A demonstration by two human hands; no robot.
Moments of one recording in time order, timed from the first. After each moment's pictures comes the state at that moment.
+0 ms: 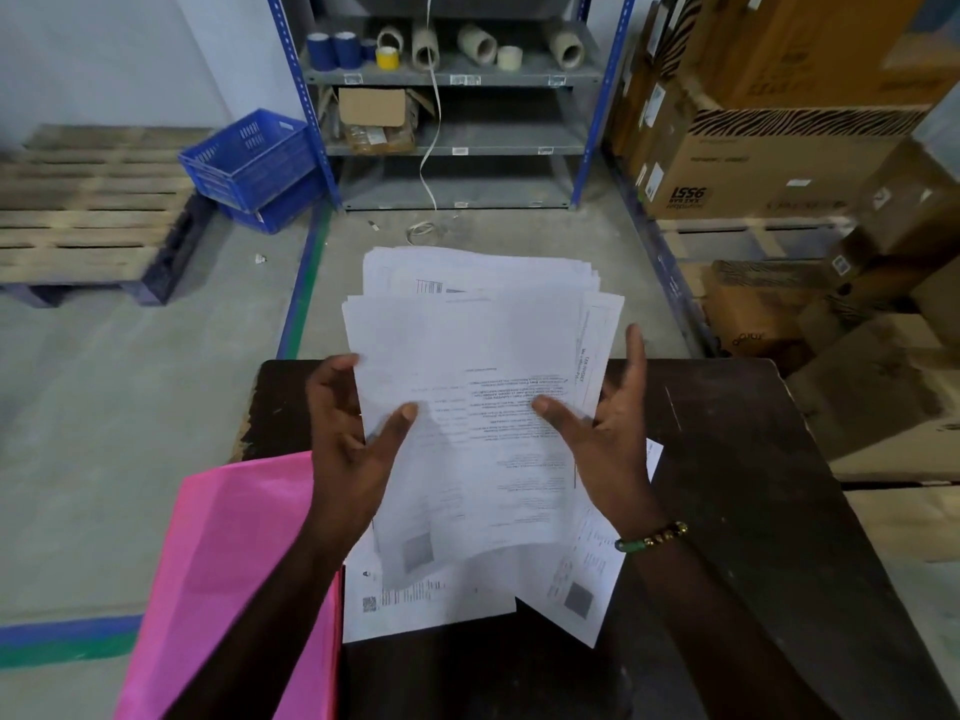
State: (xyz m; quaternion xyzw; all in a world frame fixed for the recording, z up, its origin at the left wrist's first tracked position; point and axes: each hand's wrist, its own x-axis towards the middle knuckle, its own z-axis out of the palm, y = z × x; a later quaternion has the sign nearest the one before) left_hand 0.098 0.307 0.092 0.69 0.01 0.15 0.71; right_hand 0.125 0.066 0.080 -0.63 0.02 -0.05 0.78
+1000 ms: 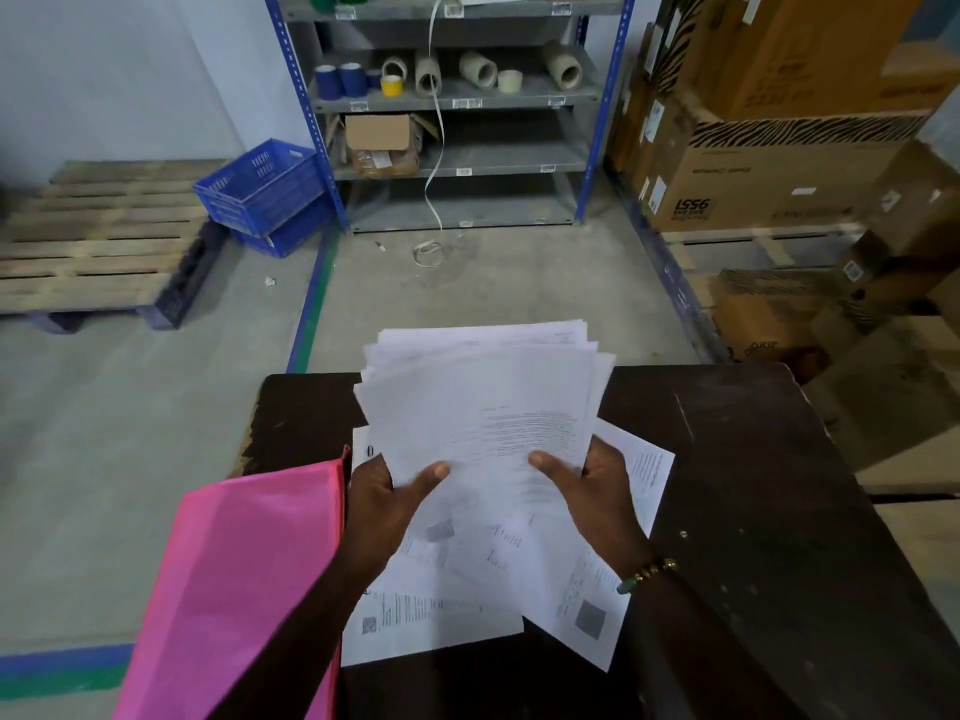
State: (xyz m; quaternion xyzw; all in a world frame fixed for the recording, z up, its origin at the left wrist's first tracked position) left_hand 0.084 0.301 0.031 0.73 0.07 0.02 0.67; right_hand 0.101 0.063 0.018 -0.71 0.07 0.00 0.70
